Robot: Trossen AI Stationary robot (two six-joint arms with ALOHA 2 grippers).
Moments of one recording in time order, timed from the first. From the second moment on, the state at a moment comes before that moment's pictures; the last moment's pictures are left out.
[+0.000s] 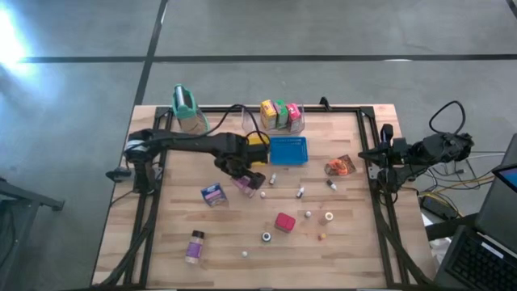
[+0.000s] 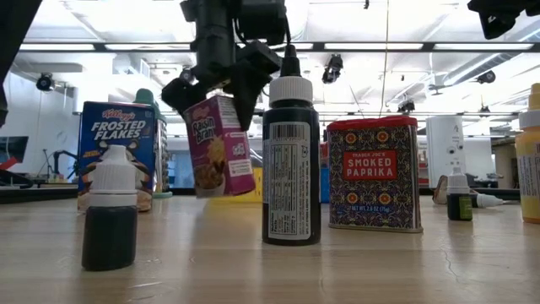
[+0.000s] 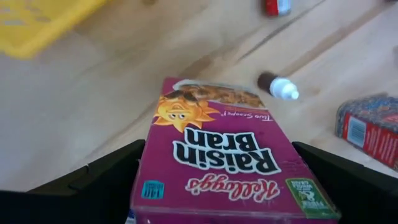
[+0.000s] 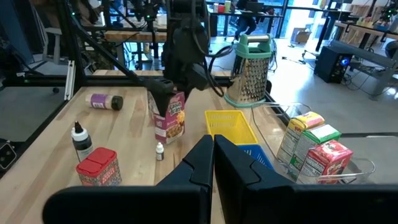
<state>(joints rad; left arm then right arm) 0.08 1.83 1.53 -1.07 0.15 -0.90 0.42 0.16 0.71 -0.77 0.50 0.10</state>
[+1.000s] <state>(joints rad) 0.13 1.83 1.50 -1.04 0.20 -0.89 0.42 0.16 0.71 -0.77 0.50 0.10</state>
